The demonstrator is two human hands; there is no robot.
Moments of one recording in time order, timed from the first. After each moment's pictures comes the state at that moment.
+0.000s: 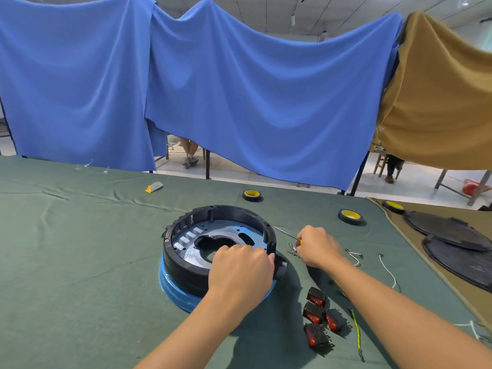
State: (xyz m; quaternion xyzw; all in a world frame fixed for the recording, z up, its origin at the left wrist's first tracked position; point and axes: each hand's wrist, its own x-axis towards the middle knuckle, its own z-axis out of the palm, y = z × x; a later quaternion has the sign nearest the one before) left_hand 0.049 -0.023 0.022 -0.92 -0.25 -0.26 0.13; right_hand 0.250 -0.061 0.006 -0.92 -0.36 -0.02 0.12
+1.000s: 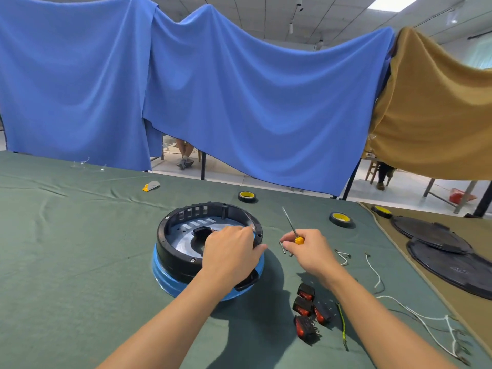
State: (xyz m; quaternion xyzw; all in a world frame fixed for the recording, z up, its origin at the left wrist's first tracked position) left_hand 0.063 0.007 0.023 -0.92 -0.30 -0.26 0.03; right_hand 0.206 -0.099 0.026 -0.83 -0.36 0.09 0.42
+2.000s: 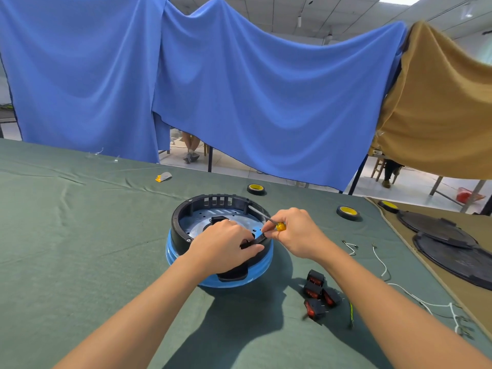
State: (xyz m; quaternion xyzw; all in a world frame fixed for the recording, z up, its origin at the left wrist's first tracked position) left_hand 0.013 0.034 0.020 -0.96 -0.14 -0.22 -0.03; right_hand 0.163 -0.078 0.055 -0.78 -0.56 0.03 0.28
